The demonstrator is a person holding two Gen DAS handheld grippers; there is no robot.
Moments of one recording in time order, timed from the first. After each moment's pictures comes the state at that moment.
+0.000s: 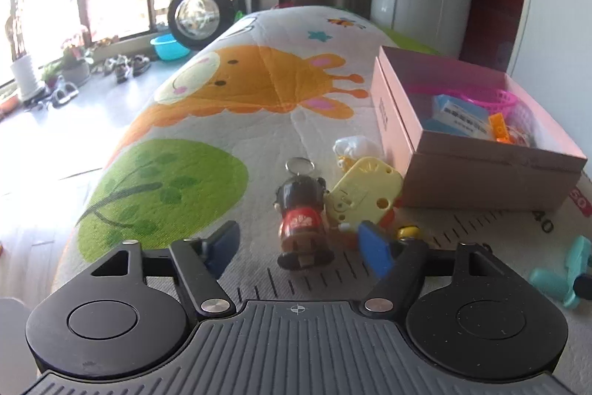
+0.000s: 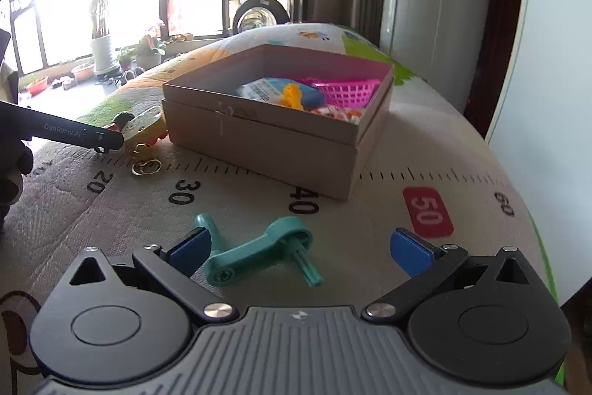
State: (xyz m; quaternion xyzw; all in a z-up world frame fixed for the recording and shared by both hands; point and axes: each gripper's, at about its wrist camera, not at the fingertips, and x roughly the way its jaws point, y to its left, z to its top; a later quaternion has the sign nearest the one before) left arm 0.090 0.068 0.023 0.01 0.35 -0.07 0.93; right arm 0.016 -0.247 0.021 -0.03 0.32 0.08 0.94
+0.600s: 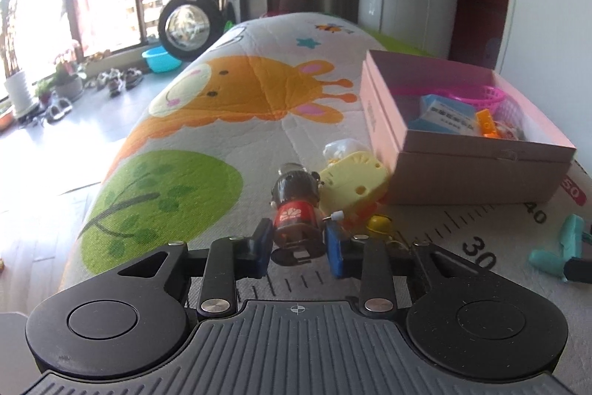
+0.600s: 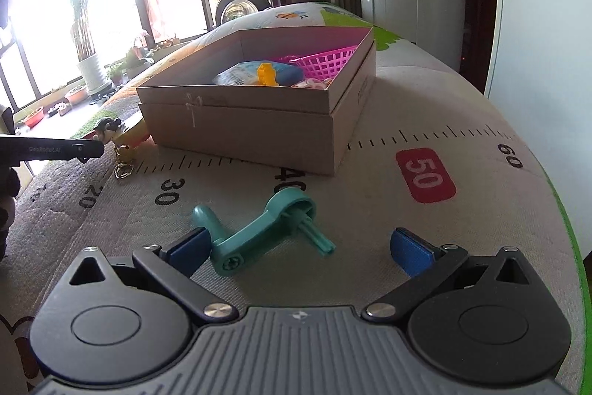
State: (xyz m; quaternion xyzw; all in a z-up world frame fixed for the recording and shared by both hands) left arm 0.066 0.059 0.030 0.05 0.33 -0.09 0.94; right arm 0.021 -0.262 0.011 0.04 0.35 0.07 0.93
